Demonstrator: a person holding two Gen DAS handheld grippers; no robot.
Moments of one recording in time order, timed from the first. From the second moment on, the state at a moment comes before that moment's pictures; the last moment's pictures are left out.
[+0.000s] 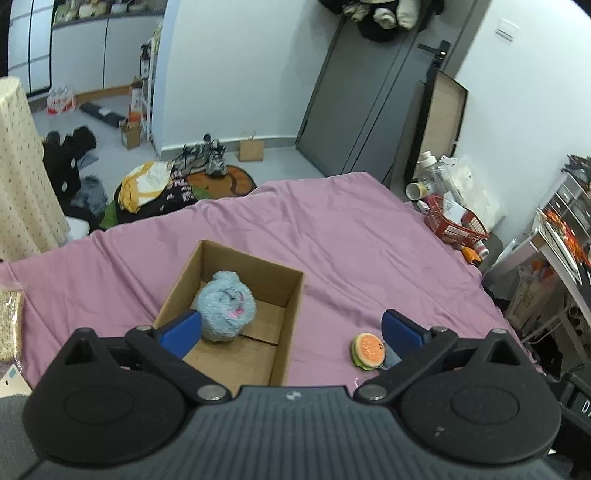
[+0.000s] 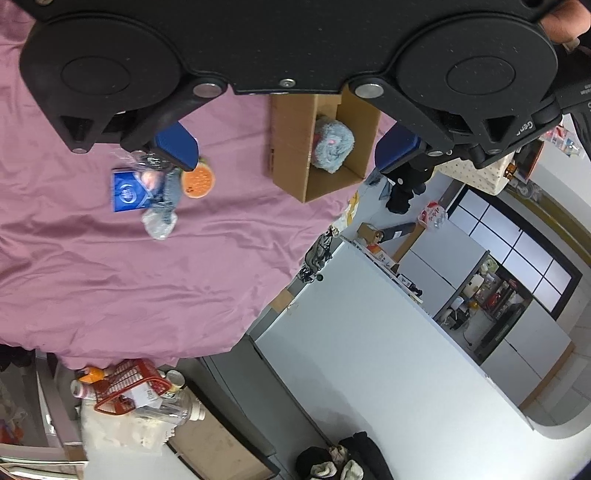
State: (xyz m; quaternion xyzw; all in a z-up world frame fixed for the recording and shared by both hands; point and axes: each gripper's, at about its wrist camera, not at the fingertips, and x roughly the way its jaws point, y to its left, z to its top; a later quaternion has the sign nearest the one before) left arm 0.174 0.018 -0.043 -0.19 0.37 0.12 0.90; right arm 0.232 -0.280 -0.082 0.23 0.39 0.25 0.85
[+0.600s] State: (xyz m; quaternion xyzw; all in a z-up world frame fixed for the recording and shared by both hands) left arm 0.158 -0.072 -0.067 -0.17 0.38 0.12 0.90; right arm 0.231 -0.363 -0.124 0.28 0.40 0.24 0.84
